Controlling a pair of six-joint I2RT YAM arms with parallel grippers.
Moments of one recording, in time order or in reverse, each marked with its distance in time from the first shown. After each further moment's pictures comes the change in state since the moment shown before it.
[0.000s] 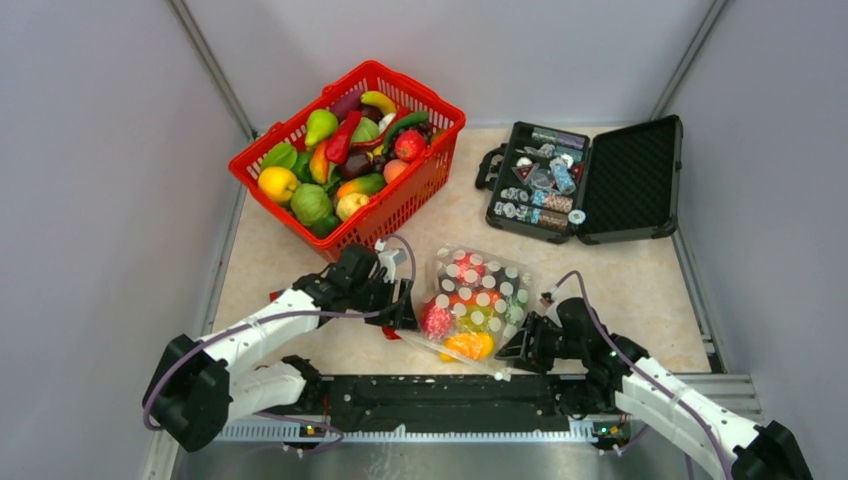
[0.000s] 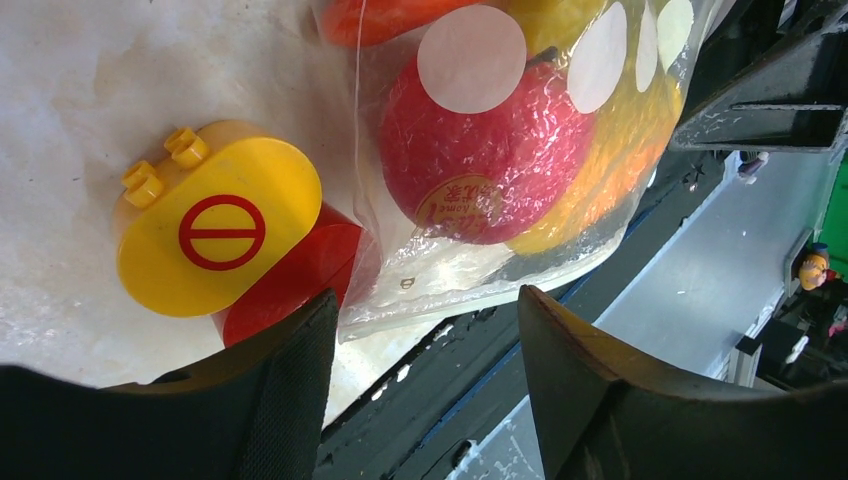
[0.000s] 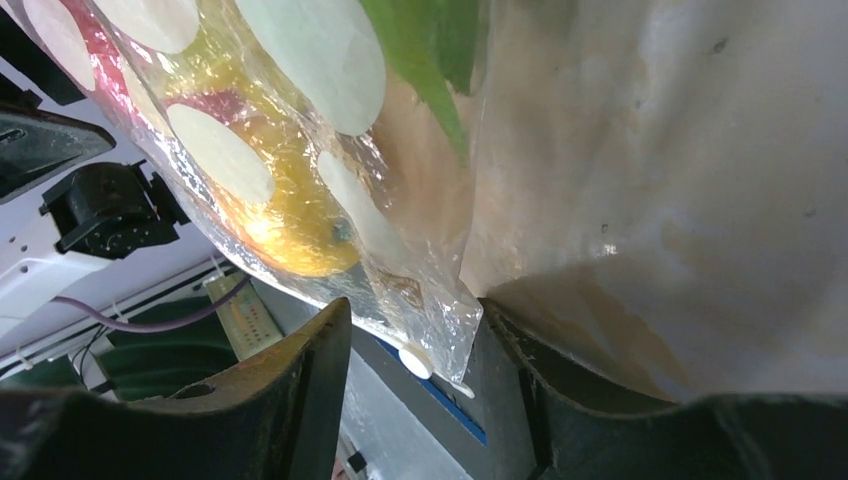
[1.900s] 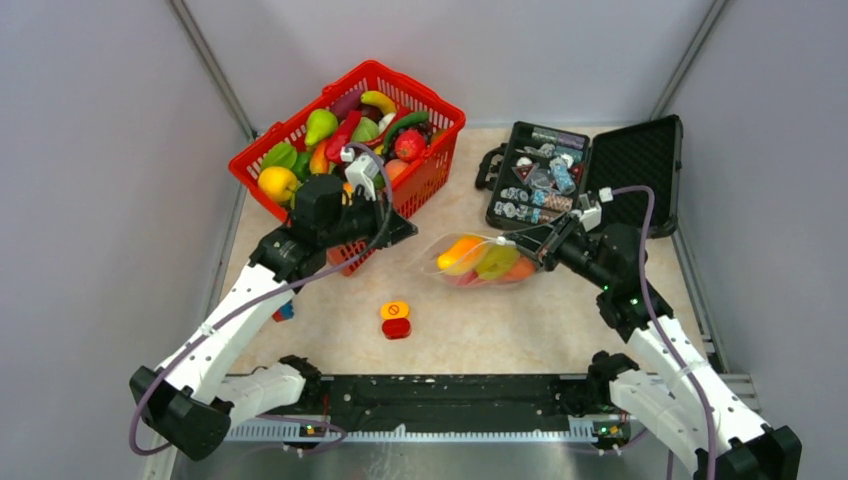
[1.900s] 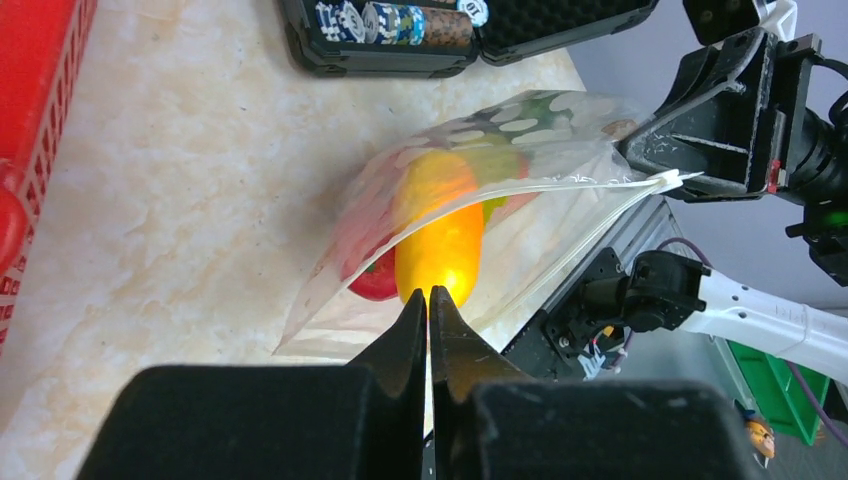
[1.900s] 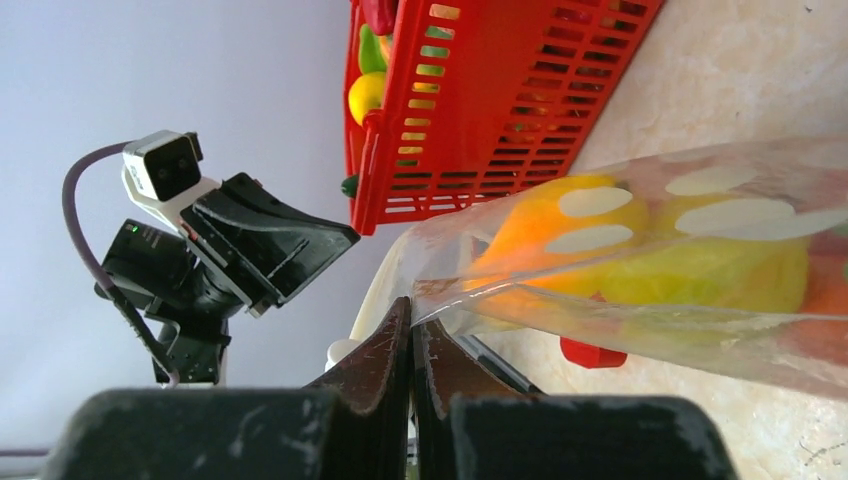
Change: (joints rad) left arm 0.093 -0.030 0.501 0.014 -0.071 -0.025; right arm -0.270 0.241 0.529 0.344 0.040 0.130
